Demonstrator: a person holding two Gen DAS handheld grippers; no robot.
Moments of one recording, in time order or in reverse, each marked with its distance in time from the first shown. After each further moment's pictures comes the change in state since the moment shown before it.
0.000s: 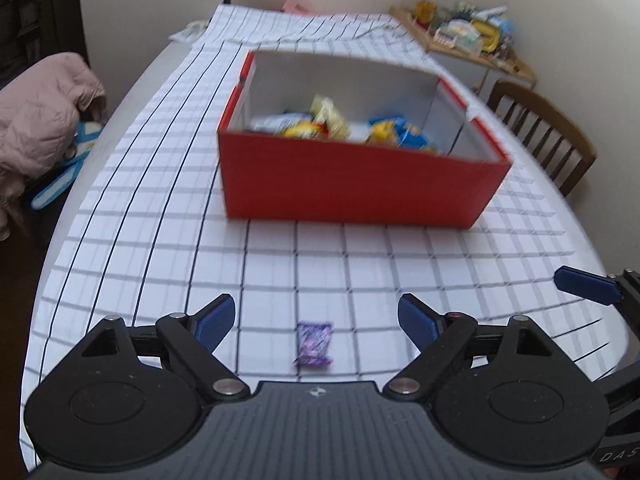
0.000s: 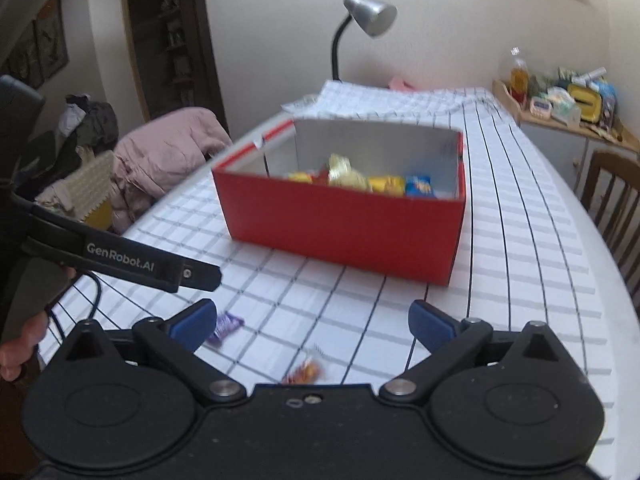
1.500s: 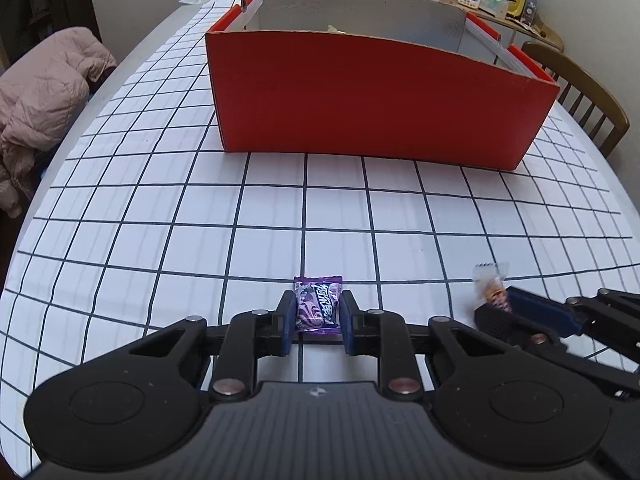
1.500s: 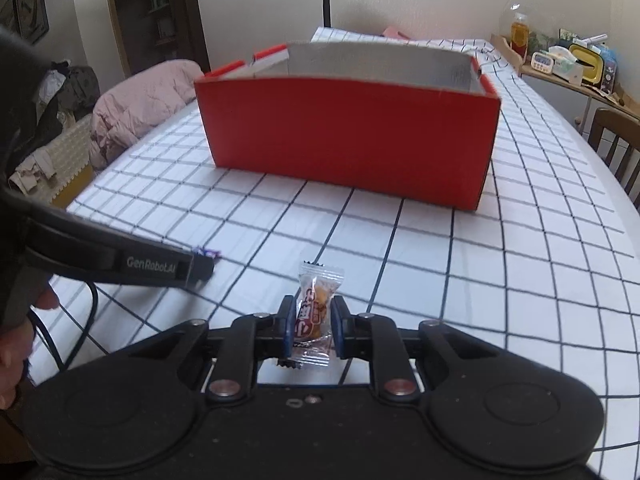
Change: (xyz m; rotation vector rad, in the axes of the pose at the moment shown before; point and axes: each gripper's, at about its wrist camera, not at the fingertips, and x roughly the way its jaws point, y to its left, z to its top) left arm 0.050 -0.008 -0.033 -0.012 0.065 0.061; right arm 0.044 0.009 -0.036 0.002 0.104 -0.032
